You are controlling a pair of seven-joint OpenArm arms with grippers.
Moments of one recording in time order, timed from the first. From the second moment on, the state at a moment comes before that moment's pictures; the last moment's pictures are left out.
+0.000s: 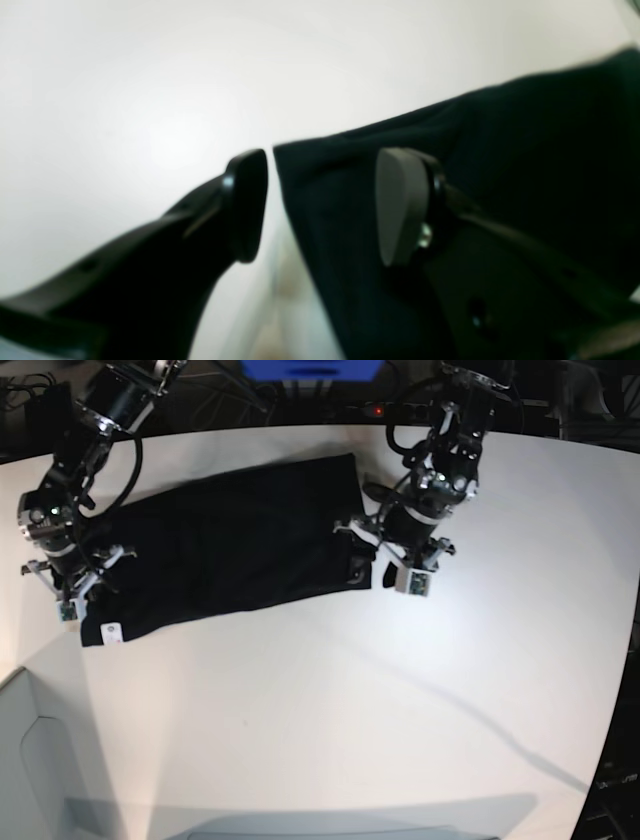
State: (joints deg) left arm 14.5 -11.8 12.3 104.2 -21.7 1.5 32.8; right arm -2.6 2.5 35.3 99.7 -3.5 39.6 -48.0
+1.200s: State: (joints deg) left arm 12.5 -10.1 12.2 94.8 -21.7 1.5 31.4; right arm -13.4 -3.1 -15.7 111.4 -3.9 39.7 -48.8
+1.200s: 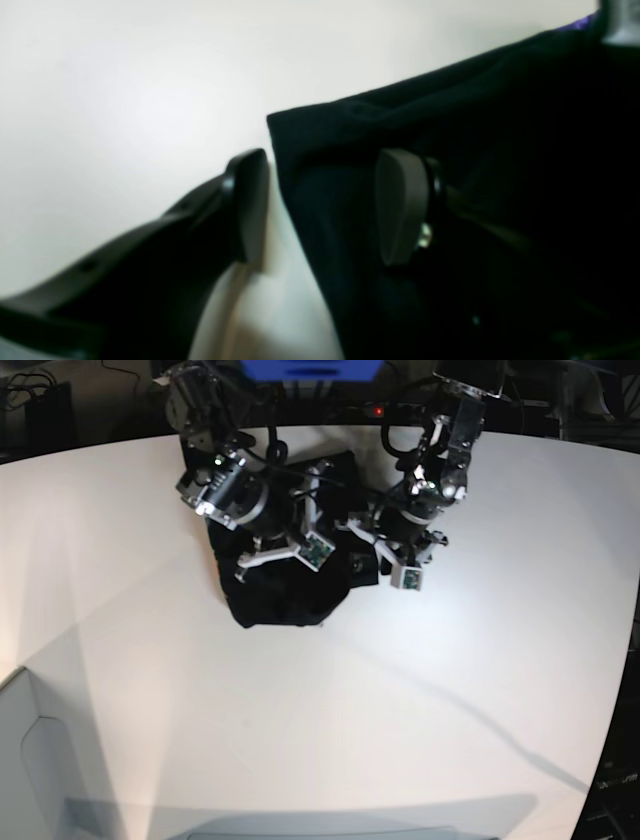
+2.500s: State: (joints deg) left arm 20.0 -5.6 2.1 98.9 -21.7 1.1 31.2; right arm -11.6 -5.5 -22.8 110.5 -4.4 39.7 -49.0
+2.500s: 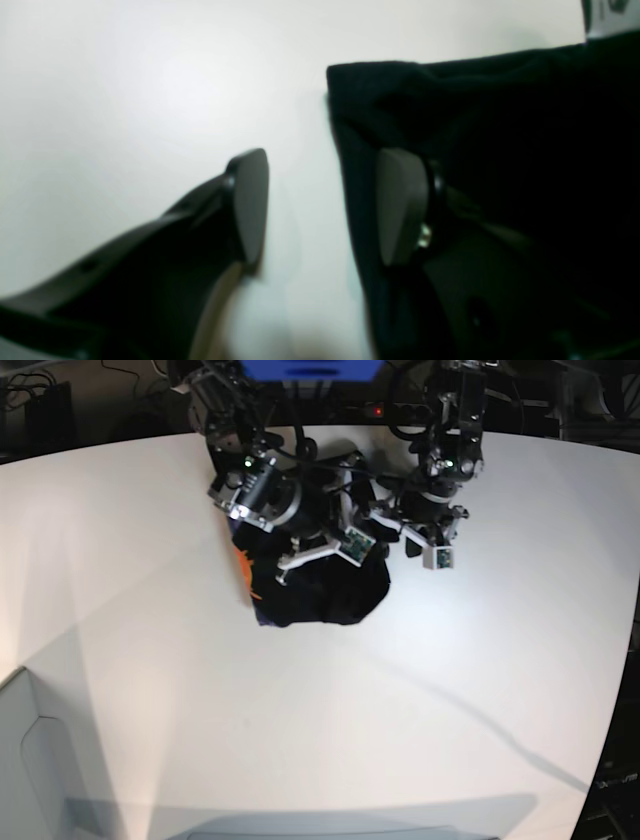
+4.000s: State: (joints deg) left arm 29.1 -7.0 -27.2 114.1 -31.3 1.3 33.2; right arm -9.0 -3.3 -10.2 116.1 -3.8 39.7 -48.9
